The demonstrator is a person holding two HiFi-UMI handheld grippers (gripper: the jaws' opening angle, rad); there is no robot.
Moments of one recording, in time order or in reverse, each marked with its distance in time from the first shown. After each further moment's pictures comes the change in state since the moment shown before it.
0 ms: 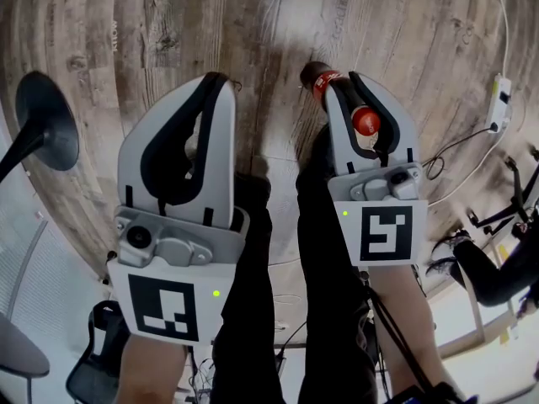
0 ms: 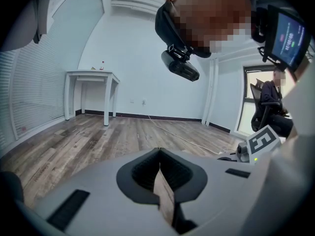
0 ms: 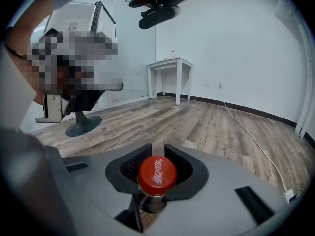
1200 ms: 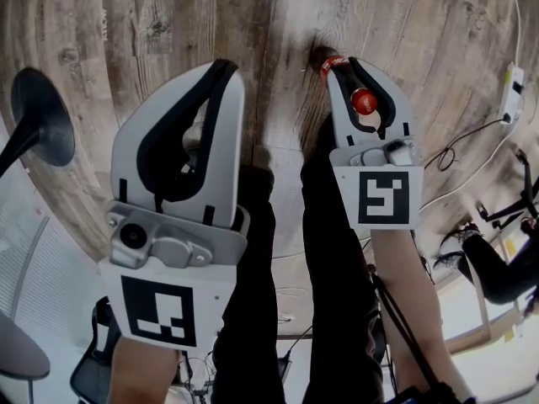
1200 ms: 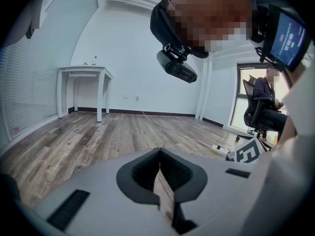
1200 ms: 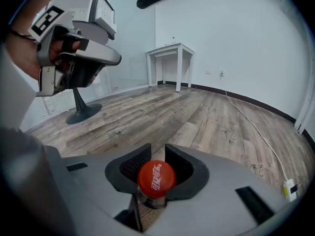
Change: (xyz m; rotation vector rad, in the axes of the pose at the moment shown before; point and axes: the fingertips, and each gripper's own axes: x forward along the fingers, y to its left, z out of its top) left arm 0.003 -0.020 -0.032 0.036 0.046 -0.067; right arm 0.014 0.002 -0.078 -0.013 0.114 0.002
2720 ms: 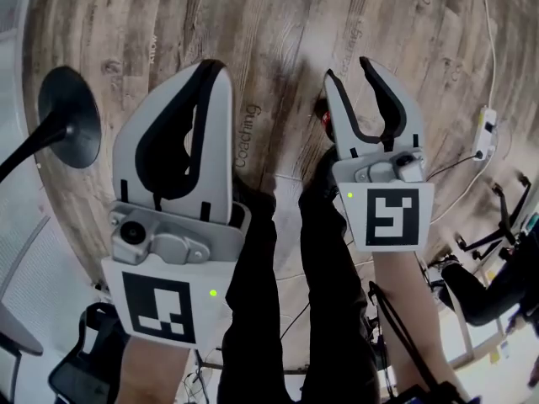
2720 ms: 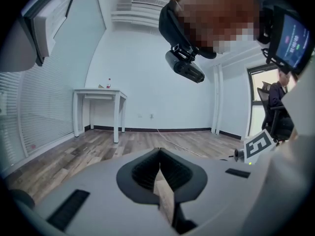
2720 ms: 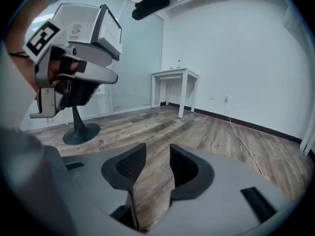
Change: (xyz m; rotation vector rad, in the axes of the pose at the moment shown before) left arm -0.041 0.067 0.130 -0.003 -0.163 0.174; right arm -0.016 -0.006 0.189 -0.049 -0.208 0.010
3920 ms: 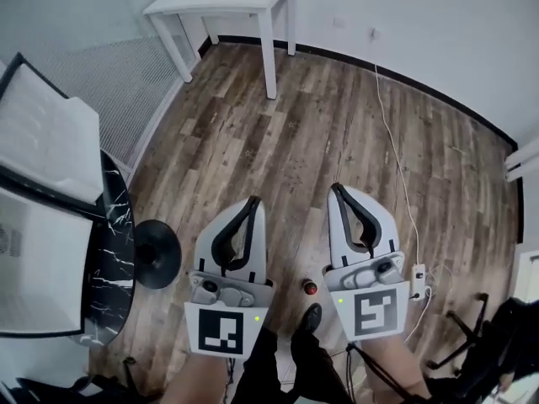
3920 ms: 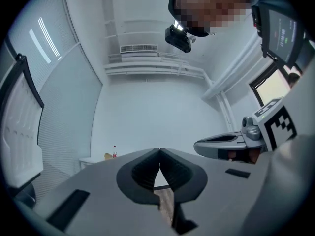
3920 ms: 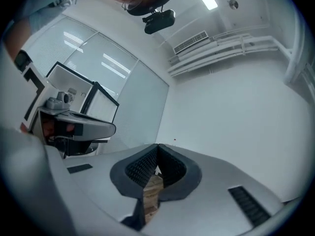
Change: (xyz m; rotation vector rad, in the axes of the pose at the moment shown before) left arm -0.116 -0.013 0.547 0.151 -0.434 0.168; right arm -0.234 -0.062 0.609 -0.180 -0.583 -0.026
